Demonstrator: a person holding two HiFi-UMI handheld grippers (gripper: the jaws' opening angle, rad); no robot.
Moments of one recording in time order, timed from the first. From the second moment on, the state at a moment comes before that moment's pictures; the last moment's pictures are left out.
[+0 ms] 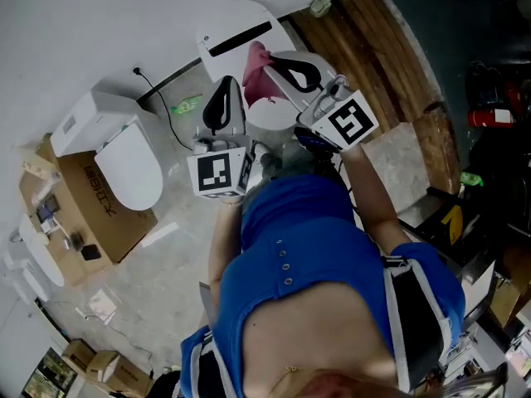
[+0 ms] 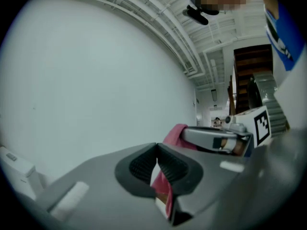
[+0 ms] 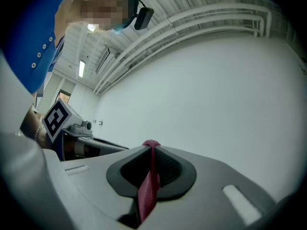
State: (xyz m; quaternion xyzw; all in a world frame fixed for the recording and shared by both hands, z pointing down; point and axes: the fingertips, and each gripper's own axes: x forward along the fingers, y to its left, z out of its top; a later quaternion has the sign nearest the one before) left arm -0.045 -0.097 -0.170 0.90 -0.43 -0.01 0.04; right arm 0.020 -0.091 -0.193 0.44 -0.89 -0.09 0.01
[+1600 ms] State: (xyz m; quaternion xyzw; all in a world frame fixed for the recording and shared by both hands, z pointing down) left arm 0.067 -0.088 -0.183 0.86 -0.51 0.04 -0.02; right arm 0.108 -0.091 -0.204 0.41 -0.91 -0.06 -0.03
